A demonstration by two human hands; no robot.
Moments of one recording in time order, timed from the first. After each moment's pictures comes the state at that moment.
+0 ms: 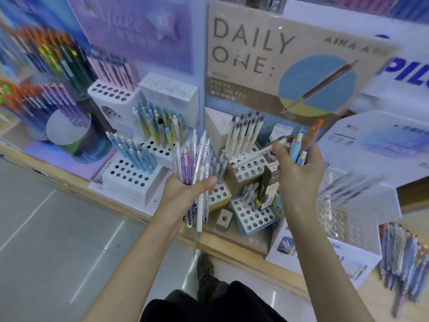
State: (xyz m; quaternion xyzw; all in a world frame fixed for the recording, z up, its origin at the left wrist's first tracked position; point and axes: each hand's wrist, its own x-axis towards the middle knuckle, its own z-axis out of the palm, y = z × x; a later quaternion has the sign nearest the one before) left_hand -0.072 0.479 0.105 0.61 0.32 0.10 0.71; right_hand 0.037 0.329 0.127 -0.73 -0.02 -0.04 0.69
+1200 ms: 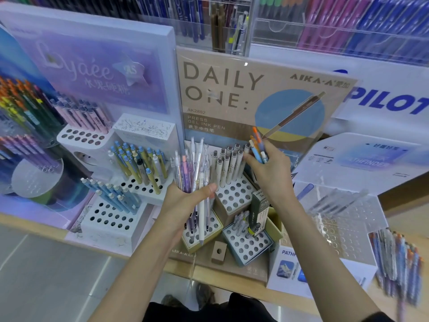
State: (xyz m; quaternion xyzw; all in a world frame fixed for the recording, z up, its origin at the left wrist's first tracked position) left_hand -0.012 0.496 0.121 0.61 0.26 0.07 0.75; right_hand 0.106 0.350 0.122 -0.86 -0.13 -0.02 0.50
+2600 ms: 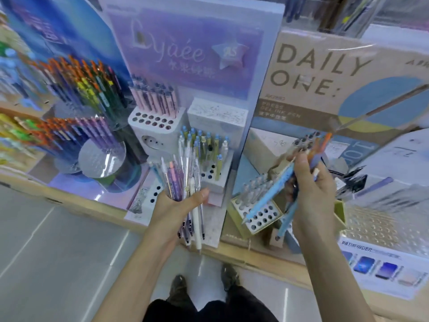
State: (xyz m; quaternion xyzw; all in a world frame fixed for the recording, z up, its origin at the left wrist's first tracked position) left_hand -0.104 0.611 0.119 0.58 0.32 0.09 0.75; right_hand -0.011 0.438 0.145 -0.67 0.03 0.01 0.74
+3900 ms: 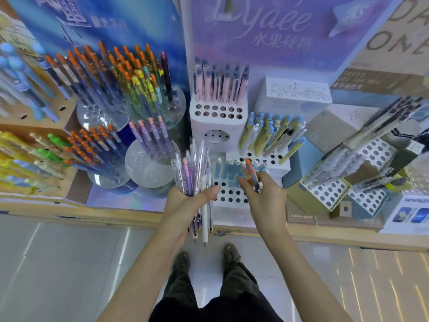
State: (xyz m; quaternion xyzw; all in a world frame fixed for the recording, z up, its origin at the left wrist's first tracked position) left_hand -0.131 0.786 0.081 0.61 0.30 -0.05 0.73; right_hand -0.084 0.637 0.051 -0.89 0.03 0.01 0.45
